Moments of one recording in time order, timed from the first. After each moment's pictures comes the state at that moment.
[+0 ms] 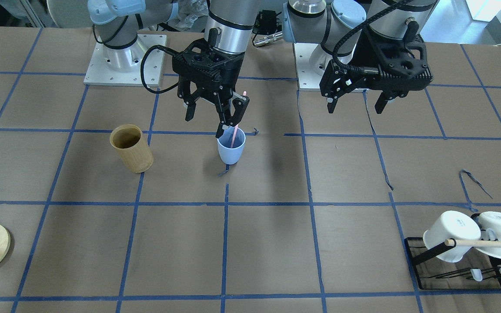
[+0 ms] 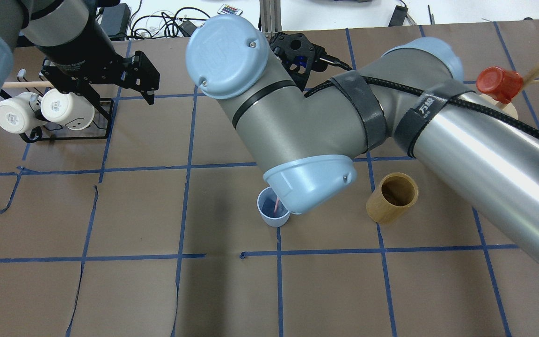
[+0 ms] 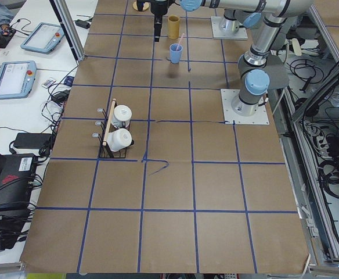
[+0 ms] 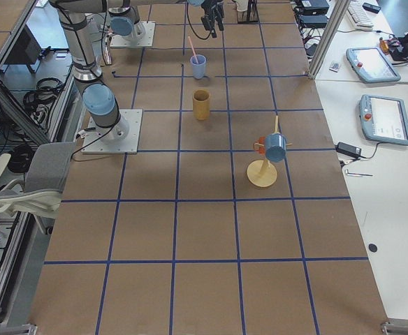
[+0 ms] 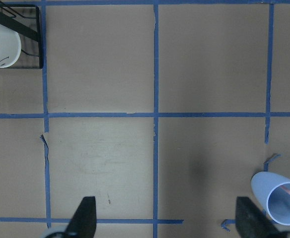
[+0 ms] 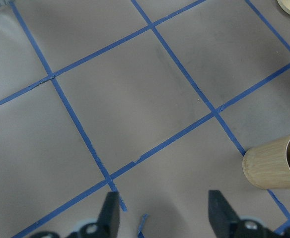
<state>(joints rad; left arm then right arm) -1.58 -1.55 -1.54 -1.54 1.59 -0.02 2.10 -1.42 1.61 -1.95 -1.97 1.04</state>
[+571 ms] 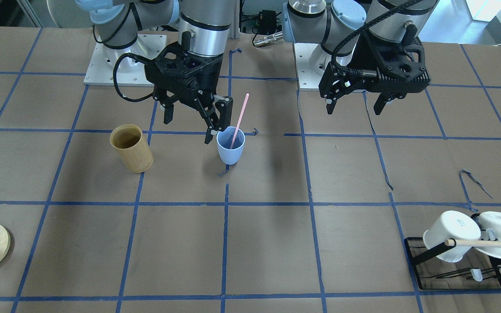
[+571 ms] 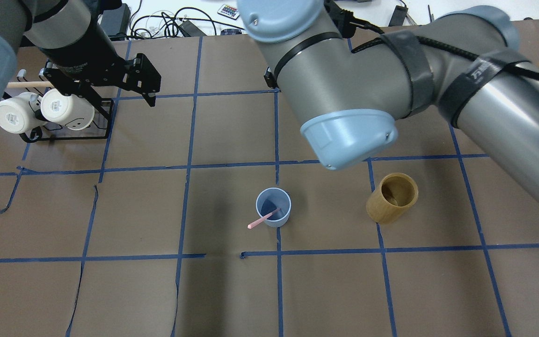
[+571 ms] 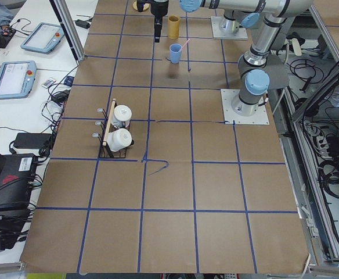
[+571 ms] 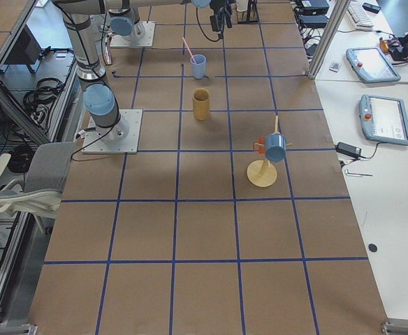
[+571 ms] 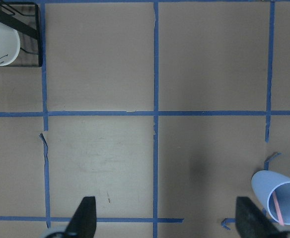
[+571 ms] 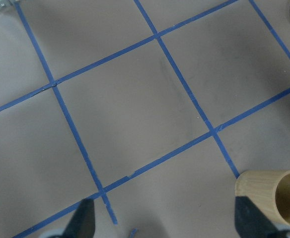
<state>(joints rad) -1.58 -1.56 -1.54 -1.53 1.59 -0.02 1.95 -1.44 1.58 -1.92 -1.84 0.81</state>
